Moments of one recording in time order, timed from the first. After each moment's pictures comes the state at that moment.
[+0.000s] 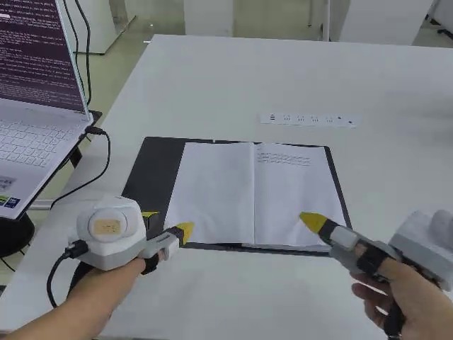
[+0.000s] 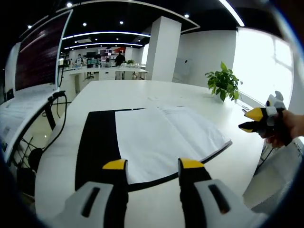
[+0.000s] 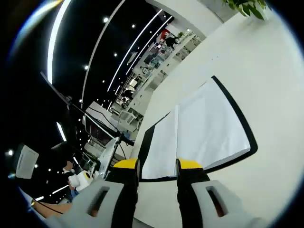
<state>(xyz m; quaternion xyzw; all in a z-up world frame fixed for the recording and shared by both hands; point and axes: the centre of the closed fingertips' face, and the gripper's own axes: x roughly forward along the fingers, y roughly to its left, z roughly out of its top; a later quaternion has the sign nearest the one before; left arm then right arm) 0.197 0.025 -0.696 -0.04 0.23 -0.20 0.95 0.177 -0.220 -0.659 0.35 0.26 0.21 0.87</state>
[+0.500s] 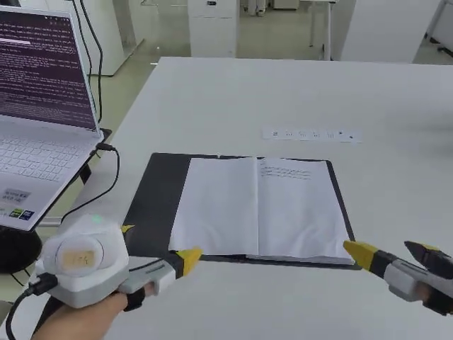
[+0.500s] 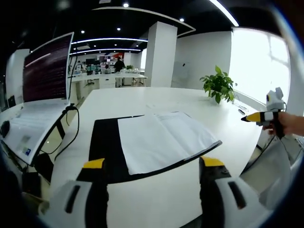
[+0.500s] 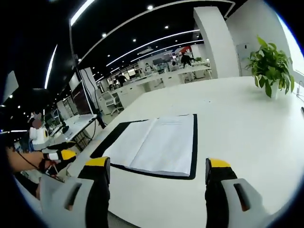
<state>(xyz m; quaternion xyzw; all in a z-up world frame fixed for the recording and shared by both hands) 0.147 0.032 -0.662 -0.02 0.22 -0.19 0.96 0.143 -0.281 -0.649 0.10 0.25 0.19 0.95</state>
